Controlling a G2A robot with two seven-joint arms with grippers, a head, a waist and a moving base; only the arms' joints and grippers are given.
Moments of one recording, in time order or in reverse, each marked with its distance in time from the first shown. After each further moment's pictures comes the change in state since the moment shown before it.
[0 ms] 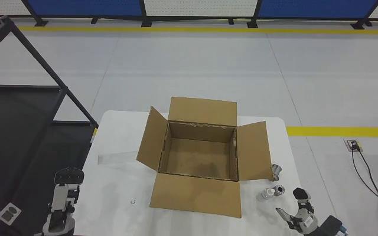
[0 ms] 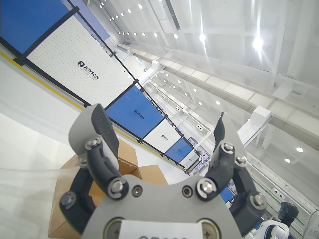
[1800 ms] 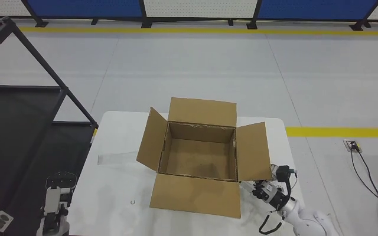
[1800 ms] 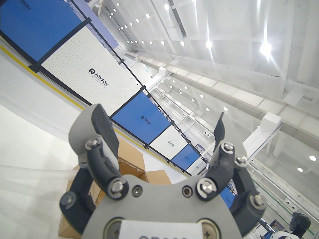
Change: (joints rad) left arm 0.034 -0.022 -0.027 0.007 0.030 -0.002 0.064; right arm 0.219 -0.025 -0.130 -0.193 0.862 -0.144 1.228
